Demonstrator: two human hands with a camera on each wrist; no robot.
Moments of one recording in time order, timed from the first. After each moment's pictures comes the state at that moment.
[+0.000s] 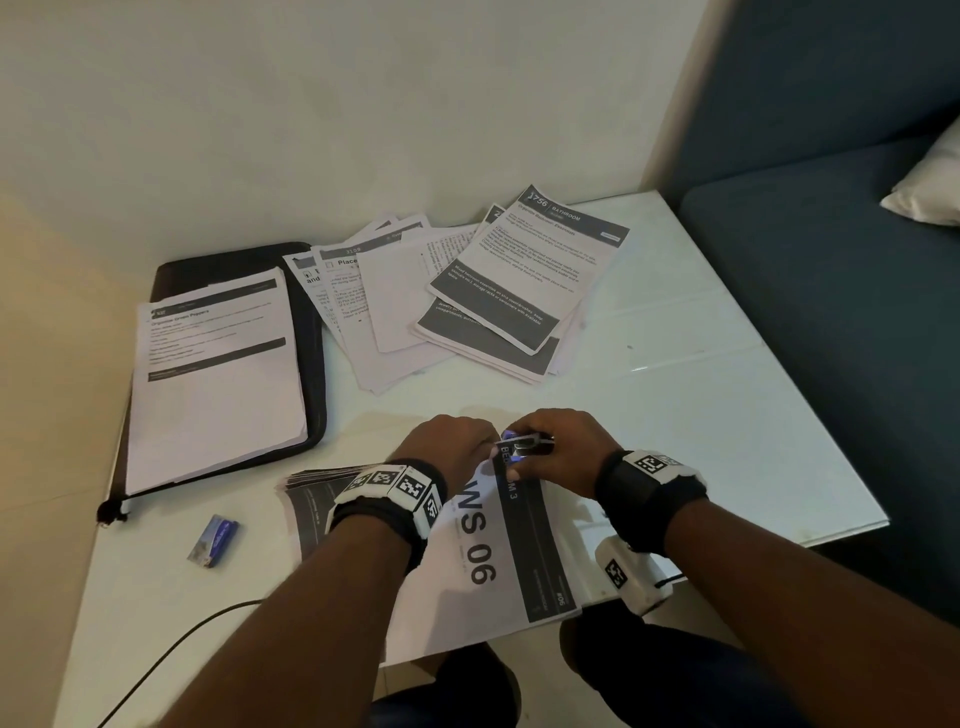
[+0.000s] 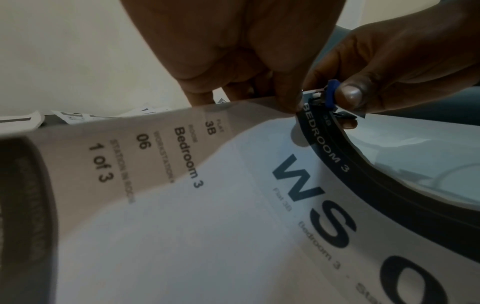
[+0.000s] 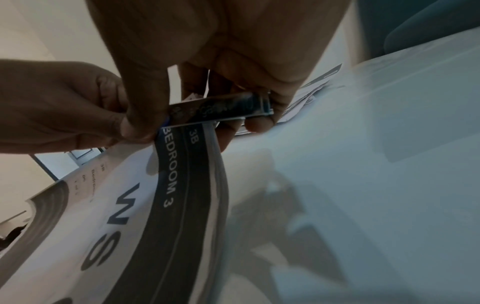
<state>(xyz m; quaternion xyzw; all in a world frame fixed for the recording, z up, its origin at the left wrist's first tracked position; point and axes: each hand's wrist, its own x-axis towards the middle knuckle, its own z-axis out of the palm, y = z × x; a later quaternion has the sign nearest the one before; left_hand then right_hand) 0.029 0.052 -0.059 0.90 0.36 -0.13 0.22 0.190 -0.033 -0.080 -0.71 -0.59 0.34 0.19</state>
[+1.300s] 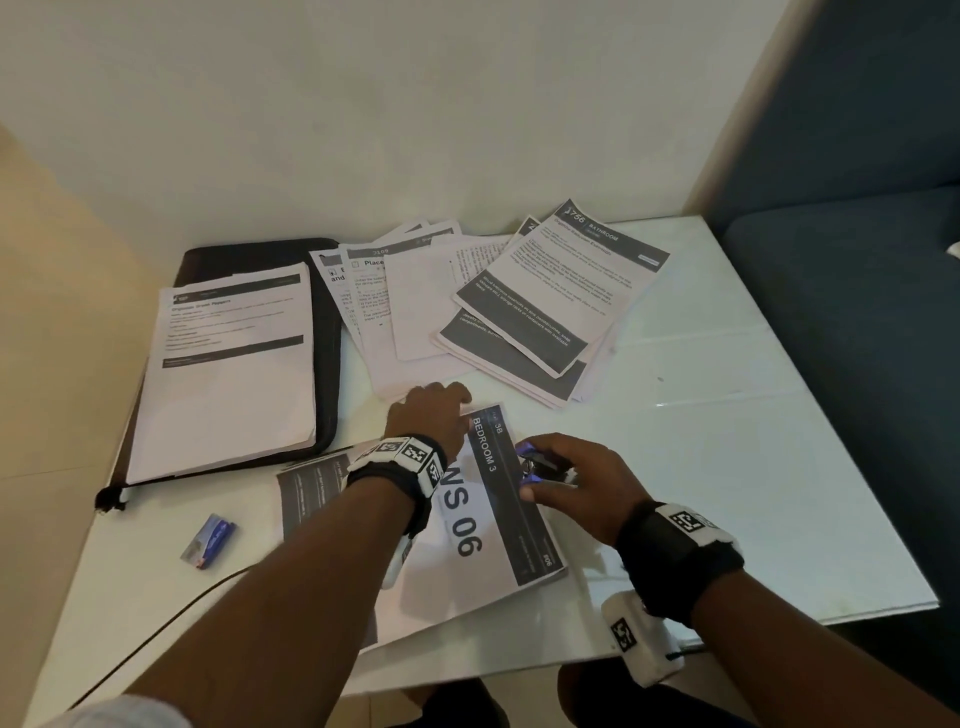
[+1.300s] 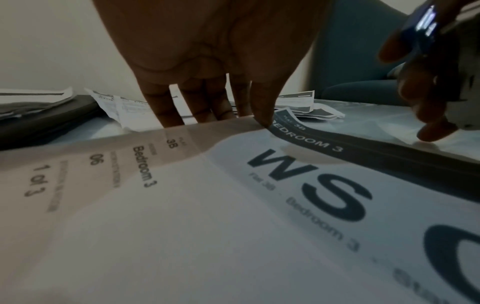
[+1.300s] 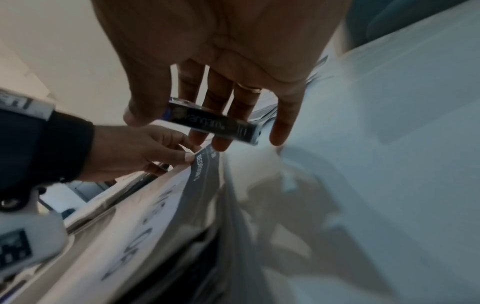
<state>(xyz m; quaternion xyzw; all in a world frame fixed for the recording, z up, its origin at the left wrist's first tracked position) 0.029 0.117 -0.109 0.83 0.53 -0.06 0.18 0.197 -0.033 -0.096 -0.68 -0.54 0.39 0.29</state>
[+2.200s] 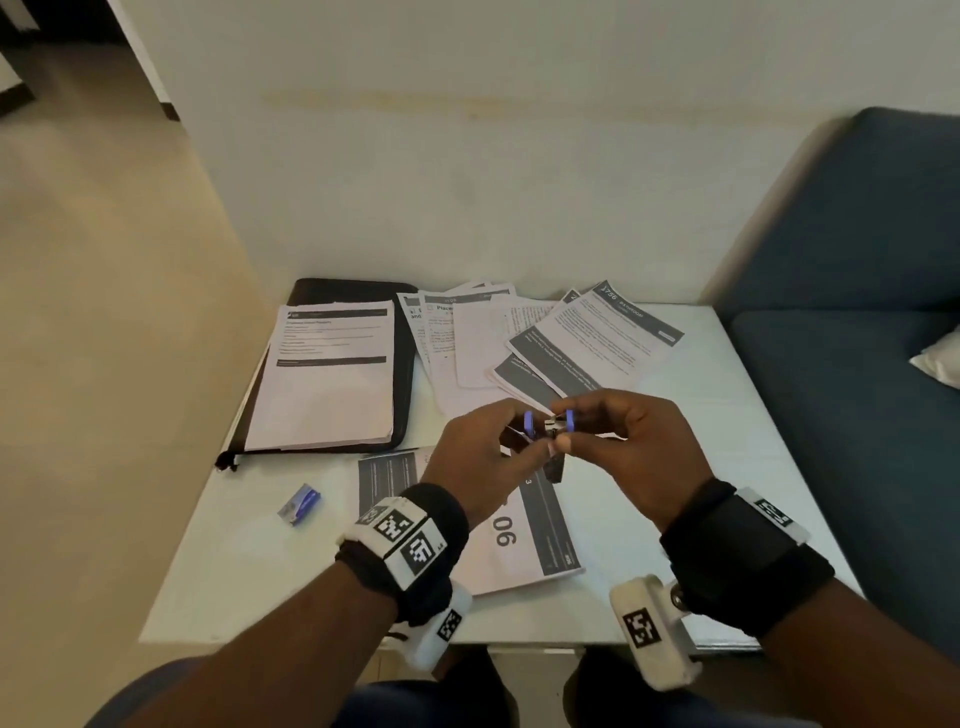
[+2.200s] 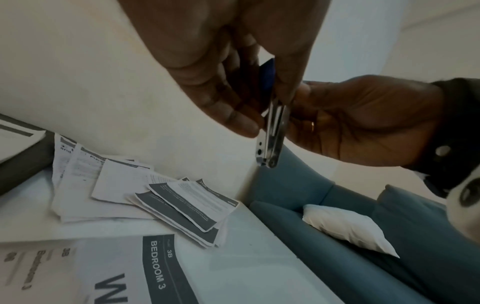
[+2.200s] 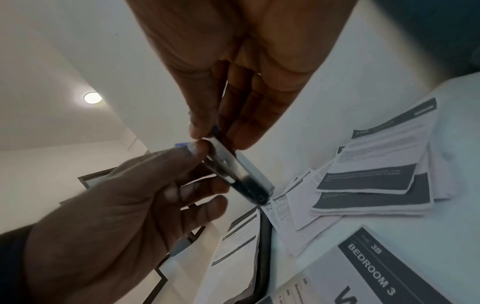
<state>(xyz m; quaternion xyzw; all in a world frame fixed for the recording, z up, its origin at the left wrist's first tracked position) -0.032 0.001 0.047 0.77 0.40 0.33 0.38 0.143 -0.054 0.084 -0.63 -0.57 0.33 0.41</state>
